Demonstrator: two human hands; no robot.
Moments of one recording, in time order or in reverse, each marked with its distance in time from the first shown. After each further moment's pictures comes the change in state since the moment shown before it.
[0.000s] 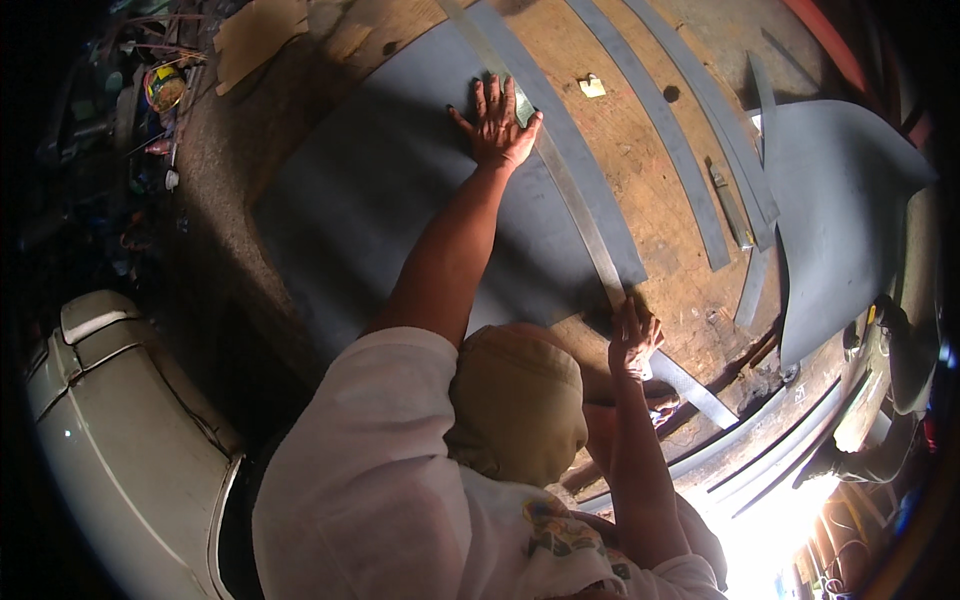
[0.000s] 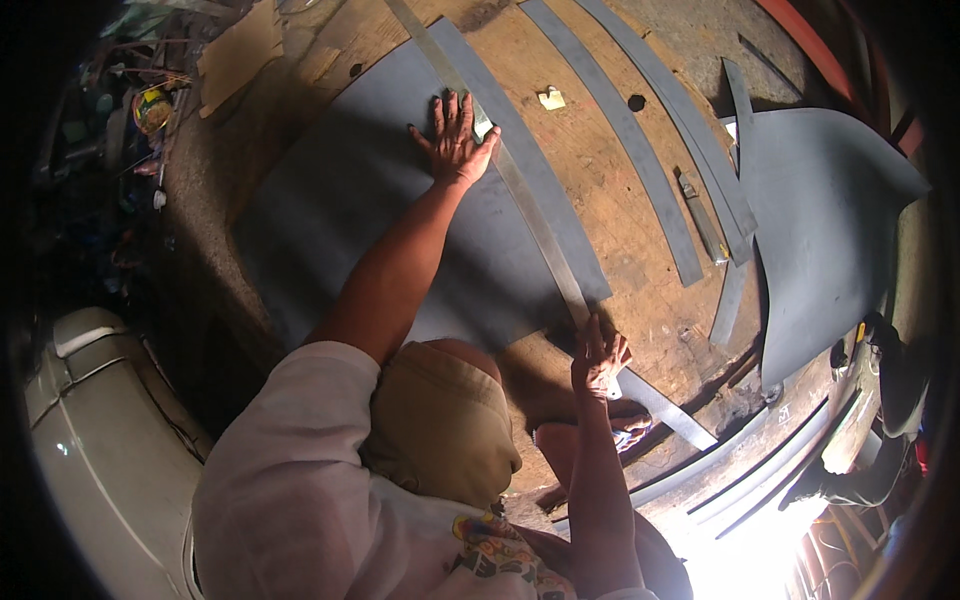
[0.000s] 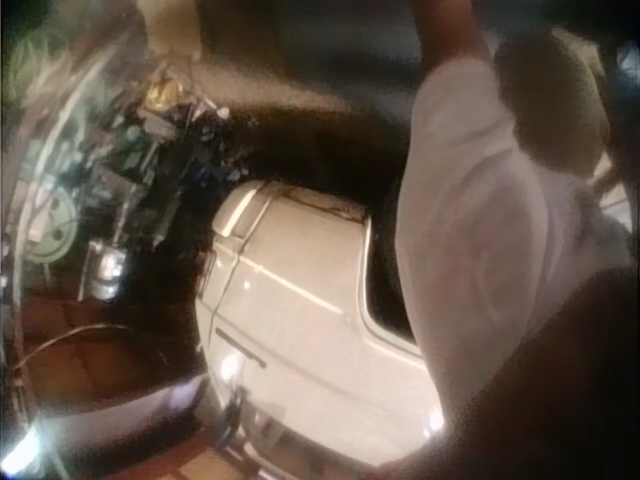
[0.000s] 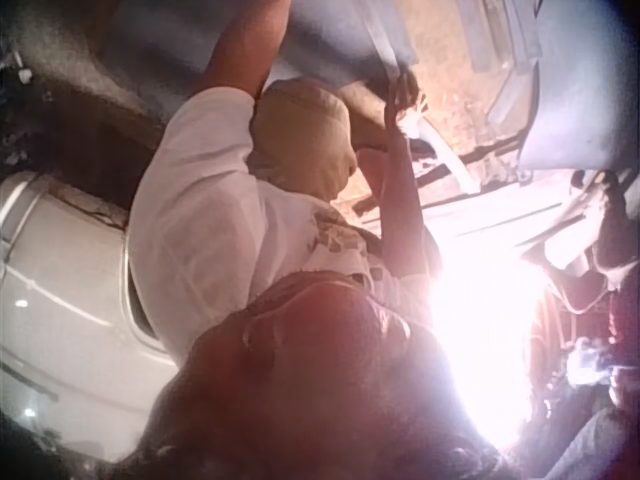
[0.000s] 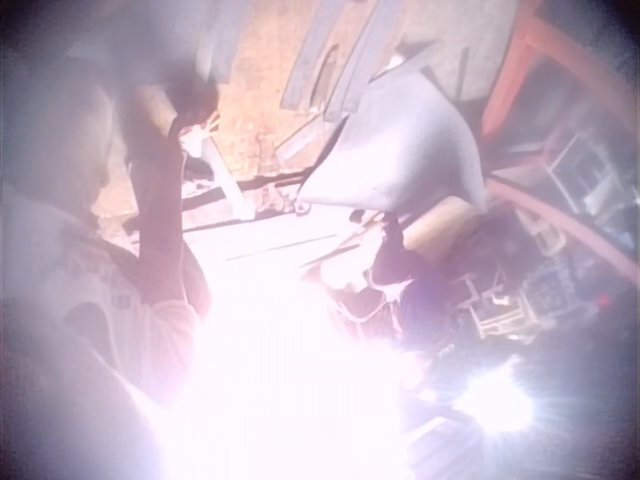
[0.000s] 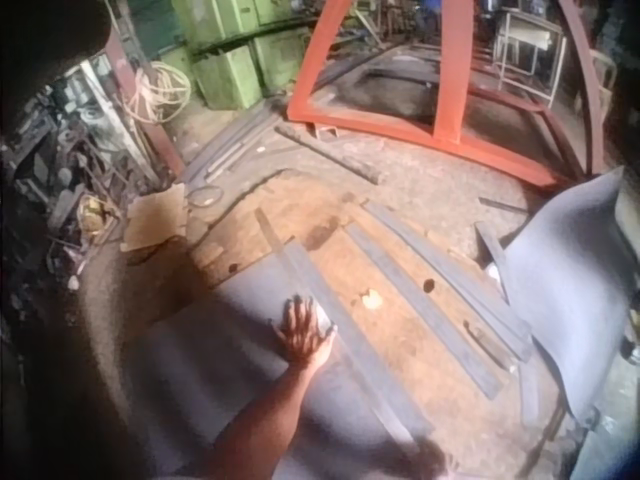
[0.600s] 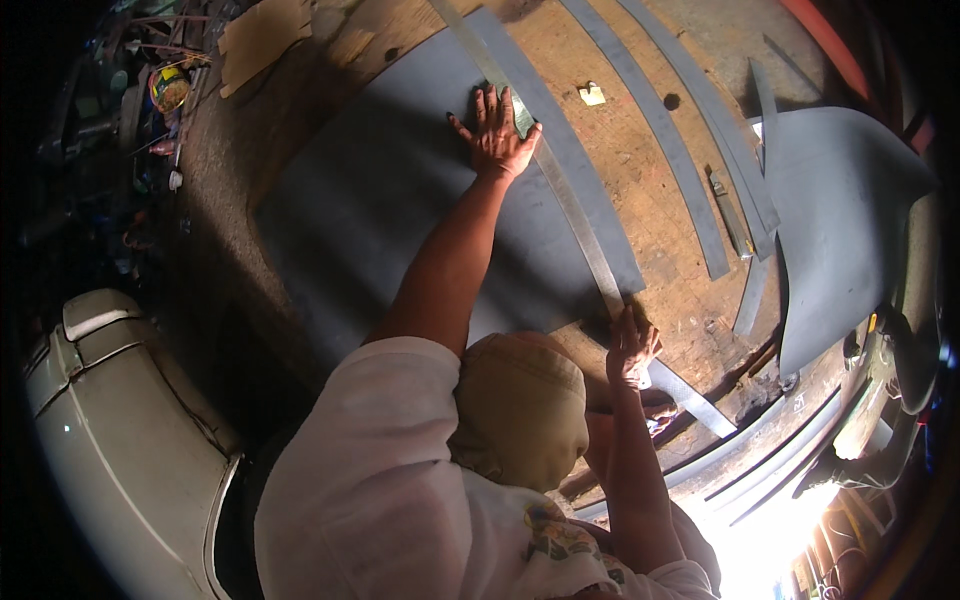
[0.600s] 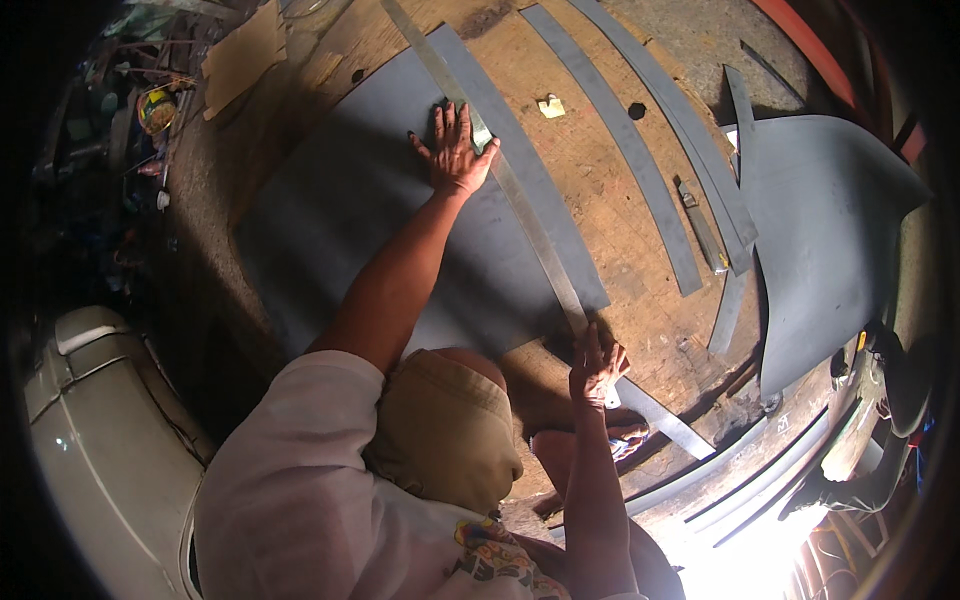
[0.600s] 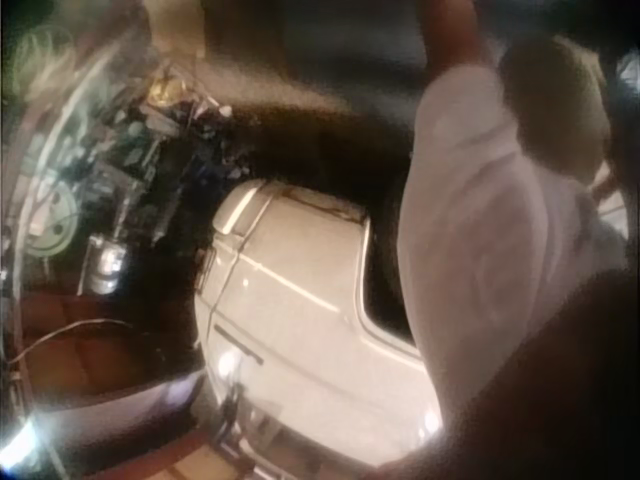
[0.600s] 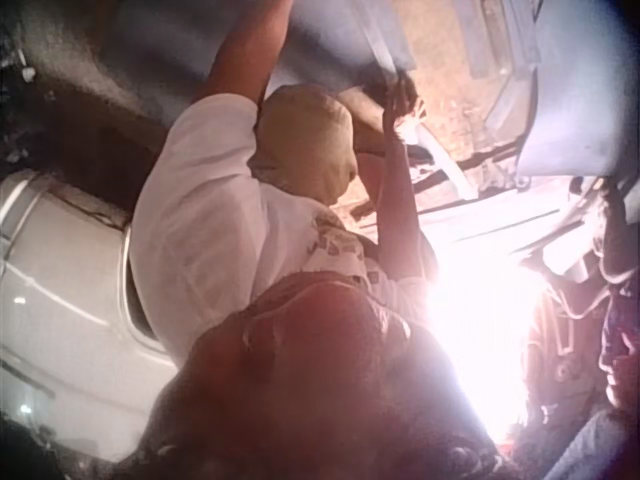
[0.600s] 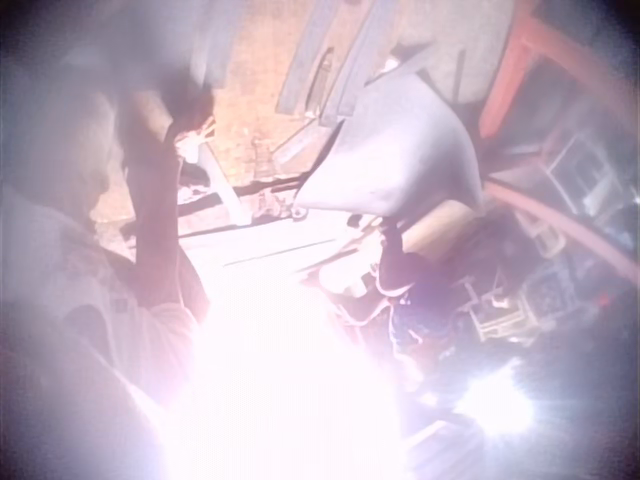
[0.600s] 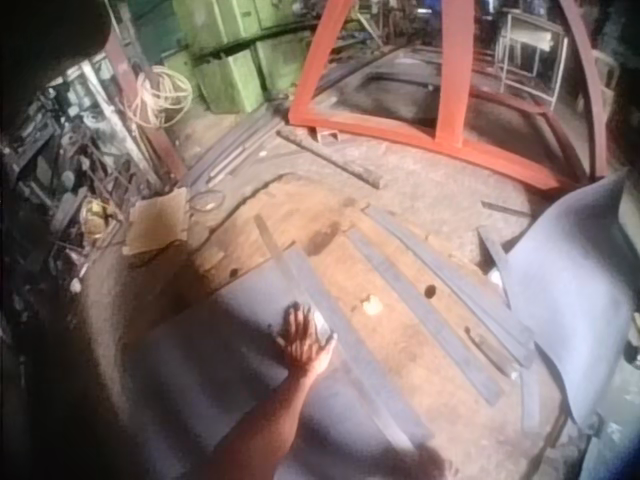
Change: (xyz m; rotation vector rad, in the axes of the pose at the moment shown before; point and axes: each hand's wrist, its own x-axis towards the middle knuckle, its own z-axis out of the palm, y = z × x) left_hand -0.001 -0.003 0.007 0.031 0.045 0.011; right_hand -0.002 0.003 0.003 -0.035 -0.032 0.014
